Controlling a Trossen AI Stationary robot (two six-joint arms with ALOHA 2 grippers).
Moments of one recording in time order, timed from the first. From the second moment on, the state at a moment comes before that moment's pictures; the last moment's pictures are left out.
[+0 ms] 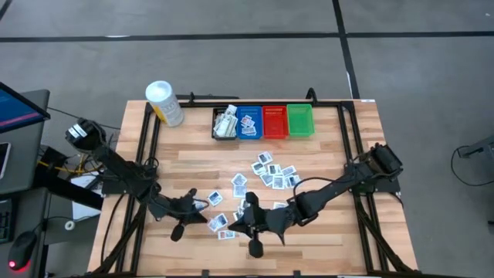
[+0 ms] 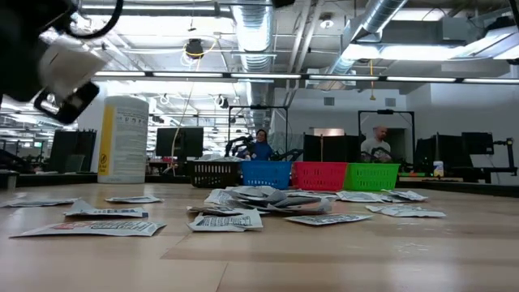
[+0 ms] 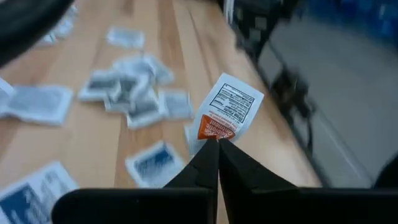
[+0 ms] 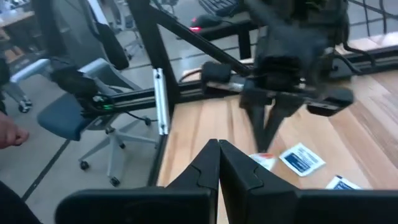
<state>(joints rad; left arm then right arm) -0.76 1.28 0.29 0.58 -0.38 -0.45 0.51 1.85 1.32 0.24 0.31 0.38</state>
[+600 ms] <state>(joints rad) -0.74 1.32 0.48 0.62 -0.61 -0.47 0.63 1.60 1.32 -0.05 0.32 0.42</state>
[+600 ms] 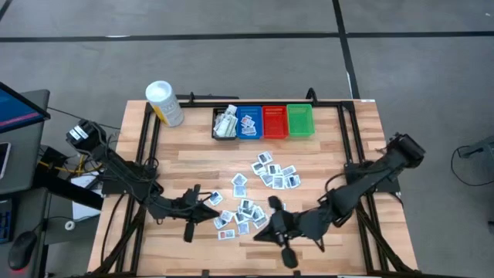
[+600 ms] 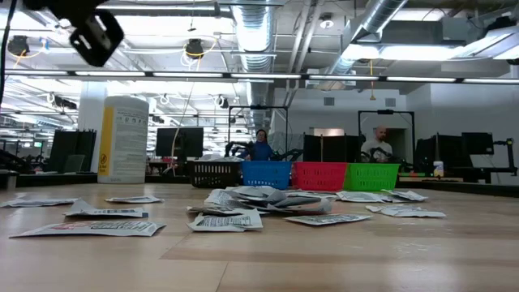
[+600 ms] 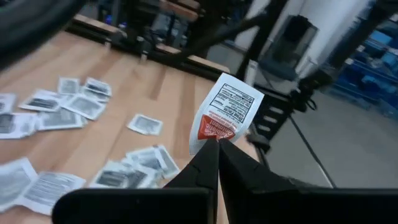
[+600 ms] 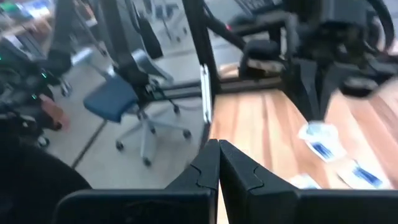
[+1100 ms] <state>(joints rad) -0.38 1.34 0.54 0.62 -0.57 -0.39 0.57 1.47 1.32 -0.63 0.32 0.32</state>
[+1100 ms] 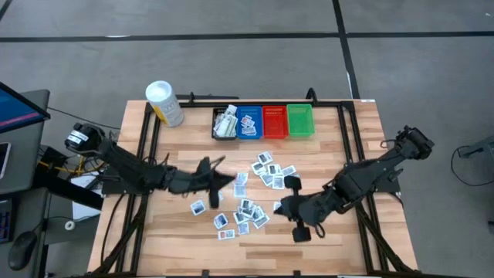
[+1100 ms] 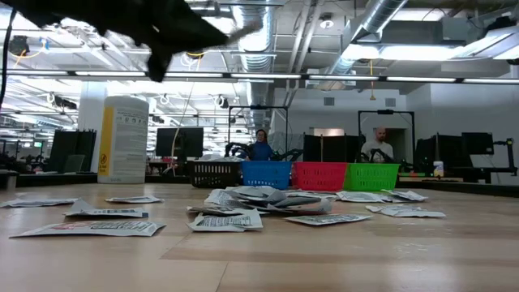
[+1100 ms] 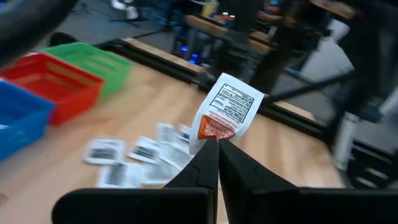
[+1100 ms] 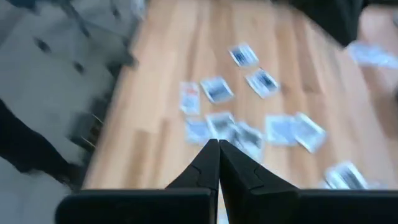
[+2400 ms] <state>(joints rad) 0.44 1.72 0.75 0.62 0.00 -0.29 0.09 1.48 1.29 -0.50 0.39 0.21</state>
